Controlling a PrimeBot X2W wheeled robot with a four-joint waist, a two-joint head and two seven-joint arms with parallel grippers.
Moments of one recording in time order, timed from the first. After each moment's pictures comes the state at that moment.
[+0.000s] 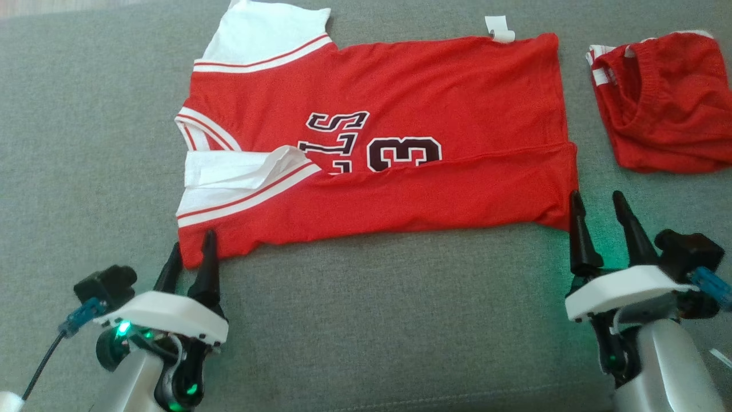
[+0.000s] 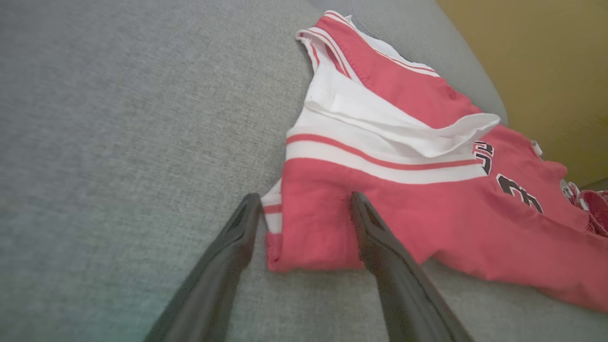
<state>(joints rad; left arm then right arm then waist) -0.21 0.26 -0.34 0.35 -0.87 0.02 -0.01 -0.15 -0.04 -0.03 0.26 0.22 0.12 -0.08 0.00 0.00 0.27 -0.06</state>
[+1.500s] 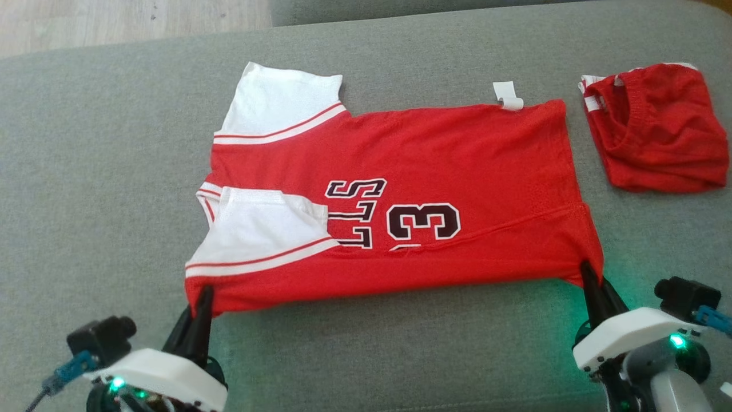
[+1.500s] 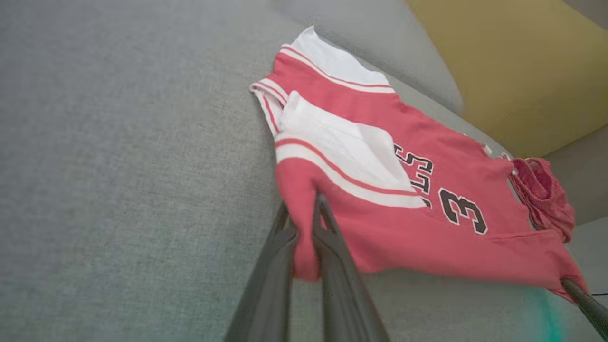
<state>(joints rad) 0.07 0.38 -0.36 -0.08 -0.90 0.14 0.11 -0.02 -0.04 -0.06 0.28 0.42 0.12 0.12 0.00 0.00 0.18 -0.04</state>
